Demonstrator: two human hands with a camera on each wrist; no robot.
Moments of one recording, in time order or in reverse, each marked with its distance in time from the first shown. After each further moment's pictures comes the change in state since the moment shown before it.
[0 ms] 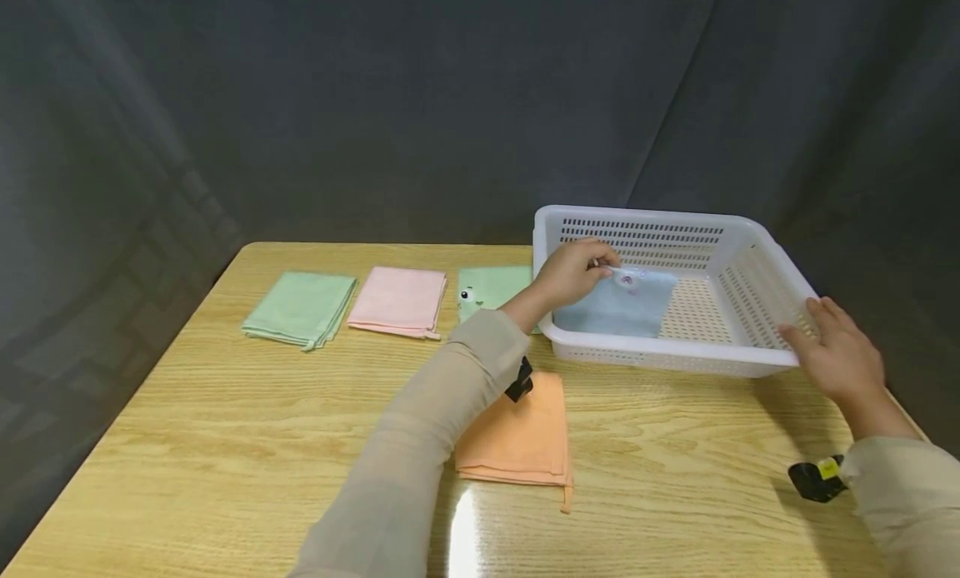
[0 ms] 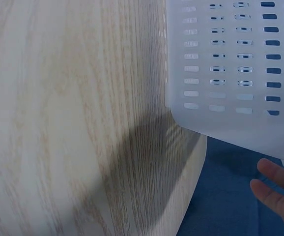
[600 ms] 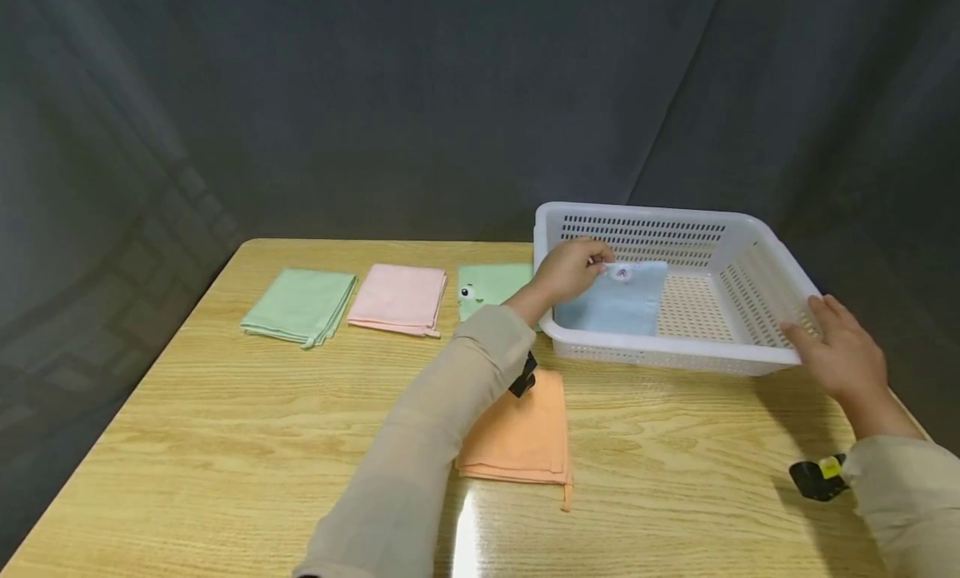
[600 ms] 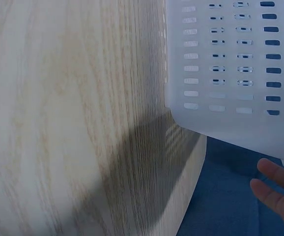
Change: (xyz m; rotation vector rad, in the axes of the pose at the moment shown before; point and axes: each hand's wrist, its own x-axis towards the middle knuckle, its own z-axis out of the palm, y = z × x) left_hand 0.010 -0.008 0.007 0.115 -0.020 -0.090; right_hand 0.000 0.000 -0.001 -0.001 0.000 -0.004
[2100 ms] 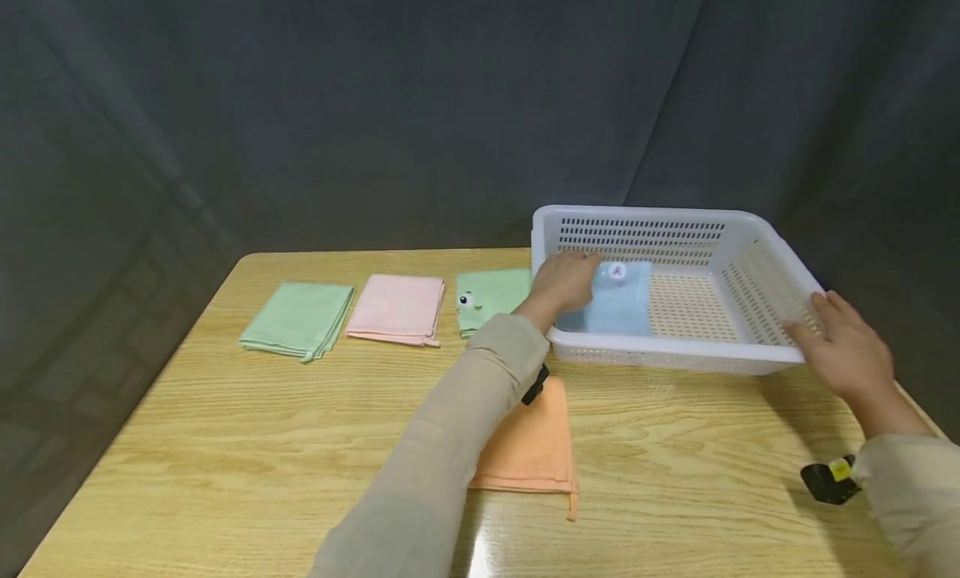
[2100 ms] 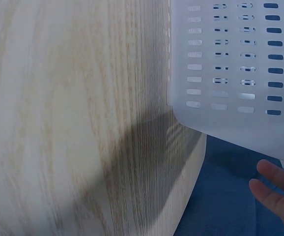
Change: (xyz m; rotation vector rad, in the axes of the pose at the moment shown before) left_hand 0.004 0.005 0.010 0.543 -0.230 -0.123; right_hand -0.003 0.002 0.004 -0.004 0.009 -0.014
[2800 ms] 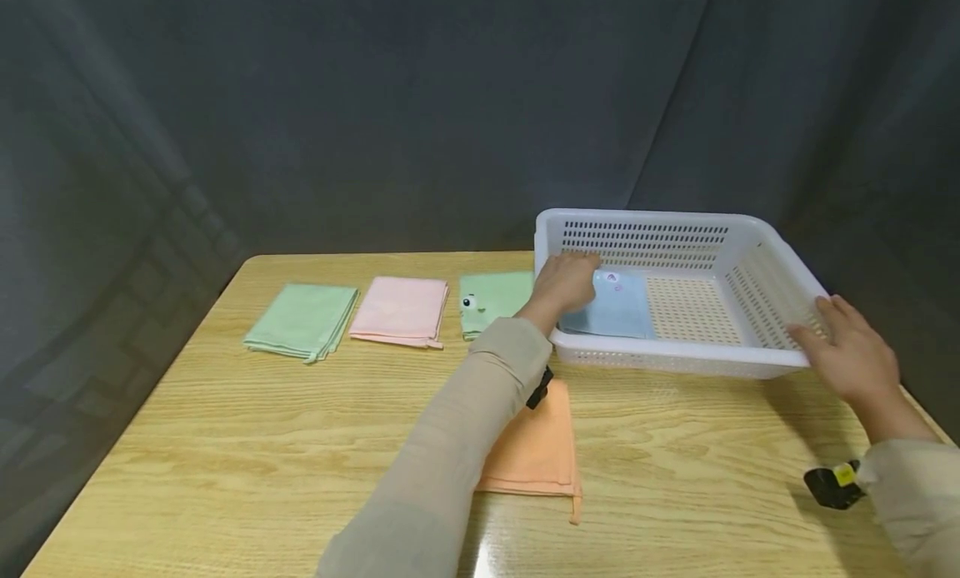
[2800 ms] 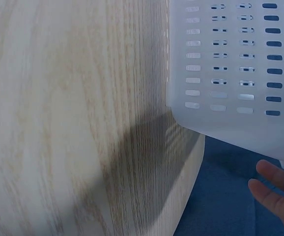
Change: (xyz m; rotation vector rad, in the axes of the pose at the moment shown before) left_hand -0.001 -0.003 0.000 -0.098 0.085 0.002; right_hand 0.001 0.003 0.001 -0.009 0.011 0.013
